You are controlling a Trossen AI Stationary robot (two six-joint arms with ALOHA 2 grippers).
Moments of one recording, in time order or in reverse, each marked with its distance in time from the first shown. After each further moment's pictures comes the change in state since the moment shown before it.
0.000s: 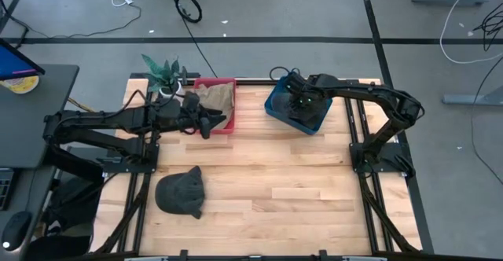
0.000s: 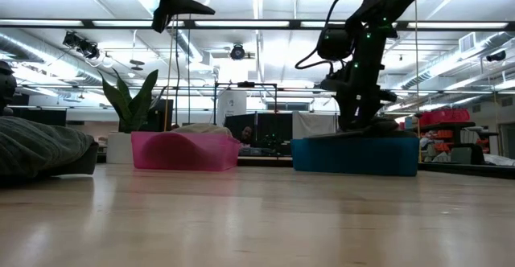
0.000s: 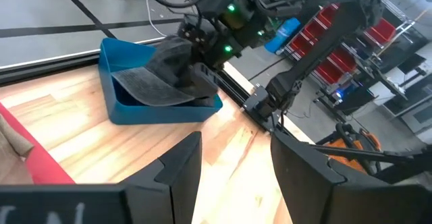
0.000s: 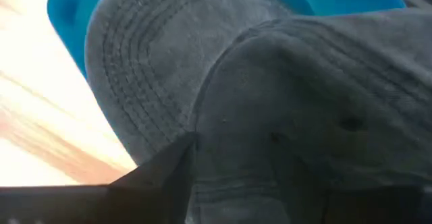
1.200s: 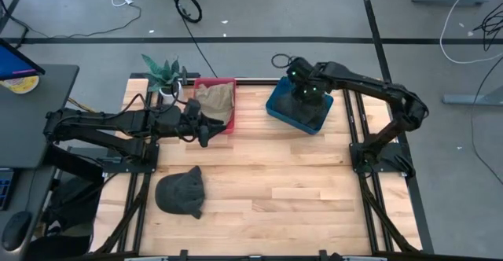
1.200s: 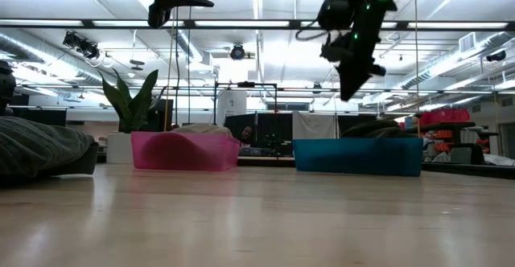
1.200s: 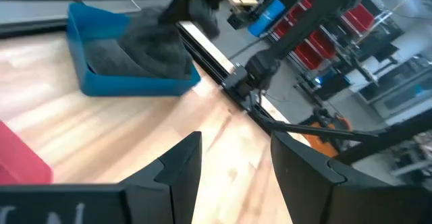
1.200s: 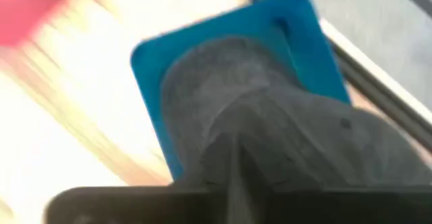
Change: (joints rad) left arm -0.080 0.000 0.000 -0.017 0.020 -0.082; right arm -0.009 -0.055 0.190 -0.147 -0.008 -0.209
